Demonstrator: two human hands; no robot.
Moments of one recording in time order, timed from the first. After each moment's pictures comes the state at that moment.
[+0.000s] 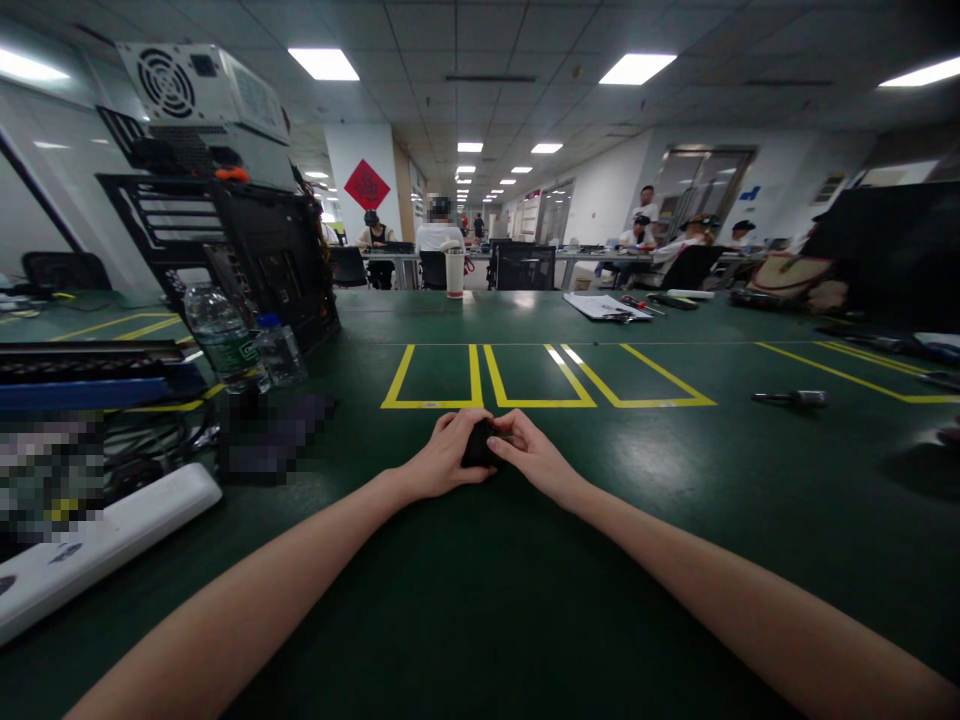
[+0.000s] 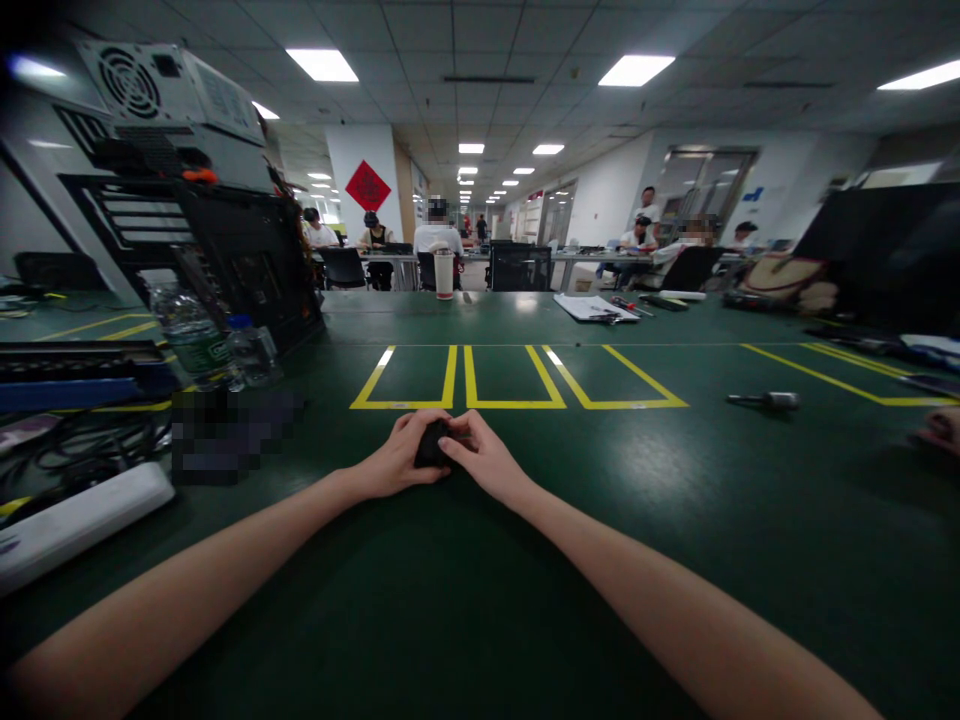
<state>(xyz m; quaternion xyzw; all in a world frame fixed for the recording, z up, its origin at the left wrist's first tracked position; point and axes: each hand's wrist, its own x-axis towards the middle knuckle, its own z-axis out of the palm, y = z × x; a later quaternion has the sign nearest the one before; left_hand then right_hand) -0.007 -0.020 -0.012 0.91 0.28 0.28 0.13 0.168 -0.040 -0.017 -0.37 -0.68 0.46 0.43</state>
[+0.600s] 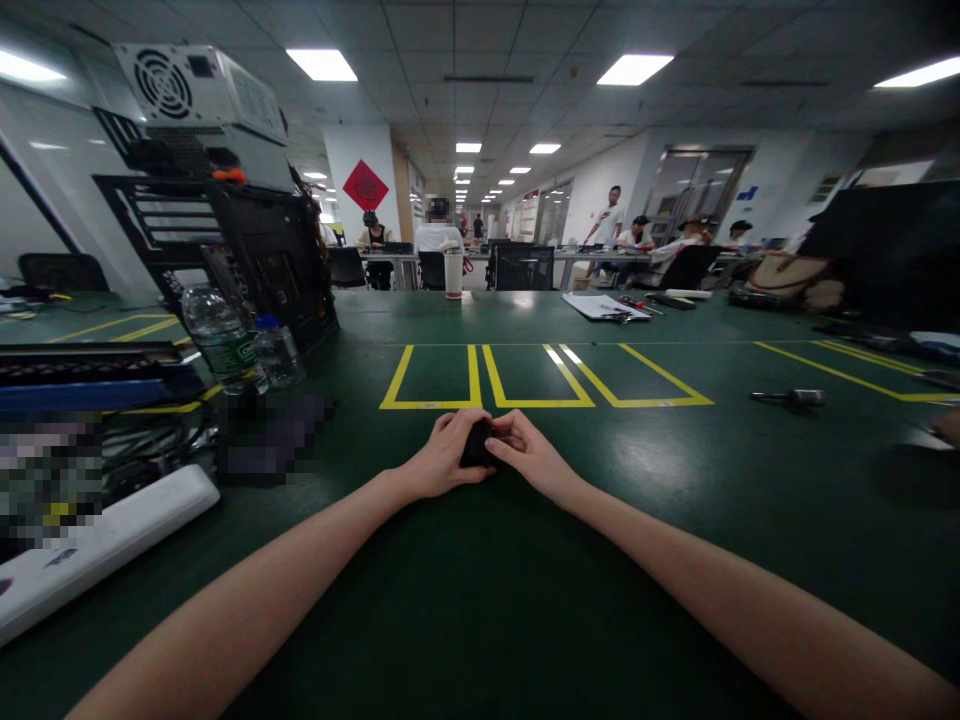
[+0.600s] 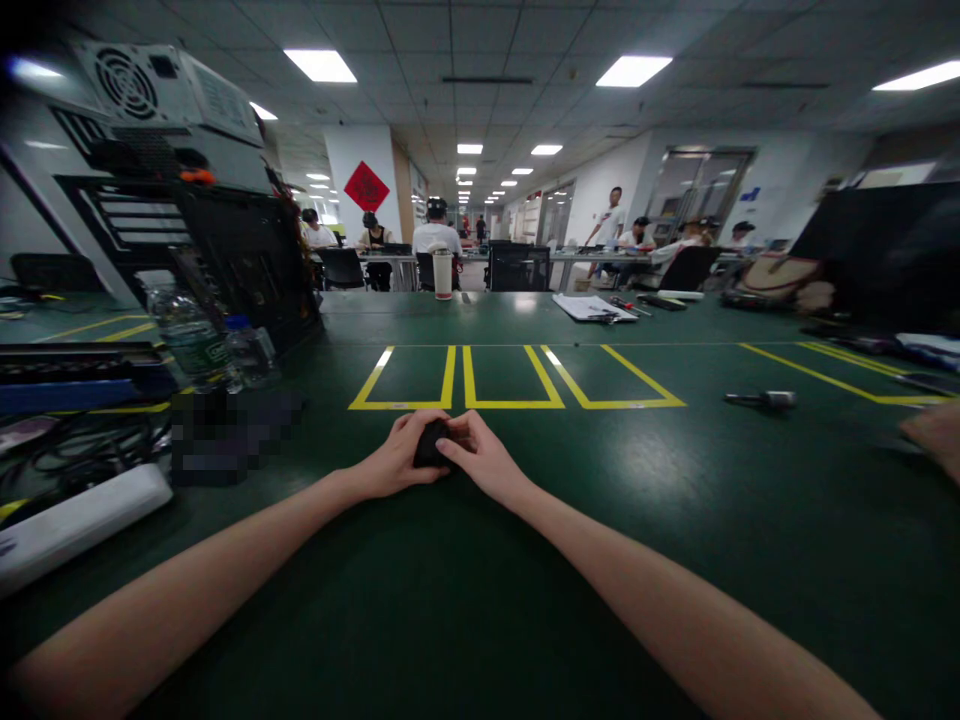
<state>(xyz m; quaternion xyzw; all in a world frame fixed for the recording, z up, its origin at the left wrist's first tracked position) -0.007 -0.016 -0.016 0.91 0.28 0.28 0.12 0.167 -0.038 -0.019 -0.37 -0.67 0.47 0.44</state>
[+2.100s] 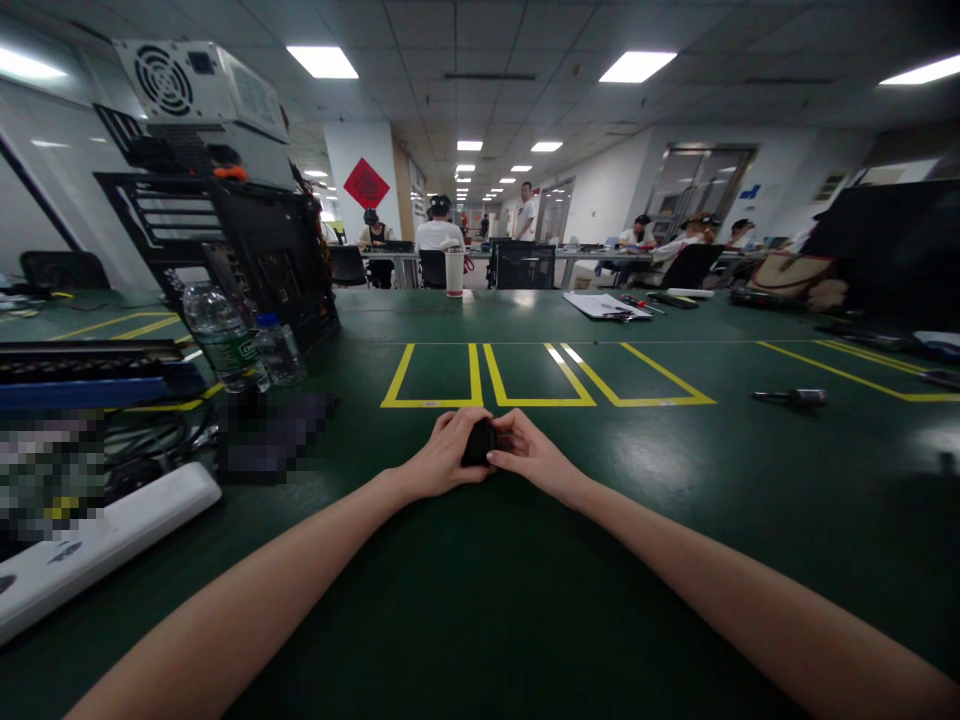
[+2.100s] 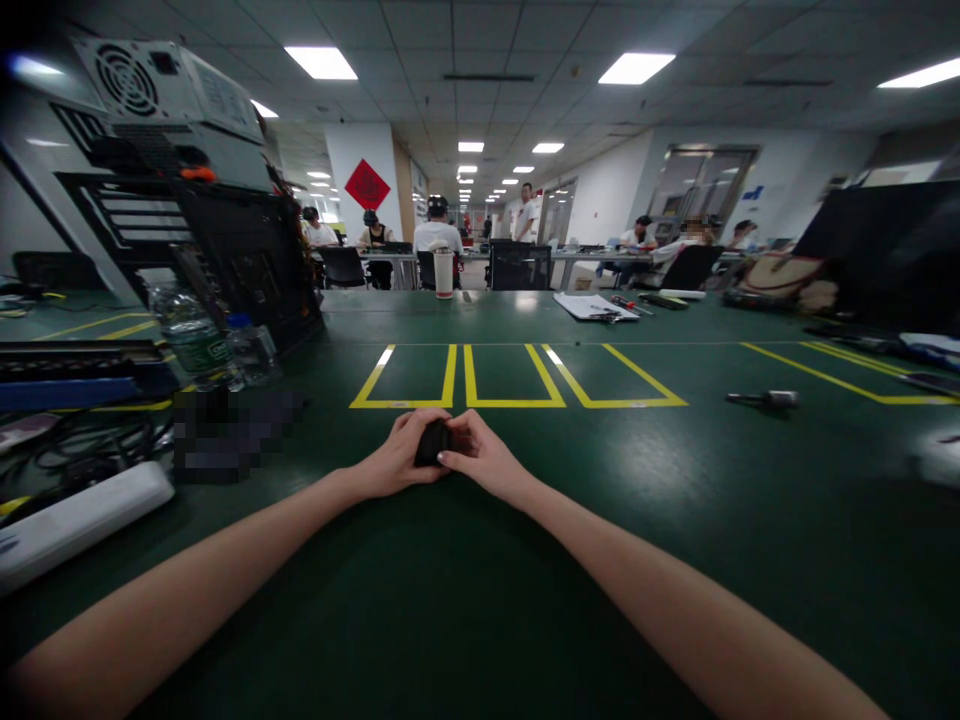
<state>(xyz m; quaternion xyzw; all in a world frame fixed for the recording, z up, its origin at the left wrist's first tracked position) -0.007 -0.017 -0.016 0.91 0.28 0.29 0.11 0.172 -0.040 -0.017 -0.32 -0.68 0.51 0.42</state>
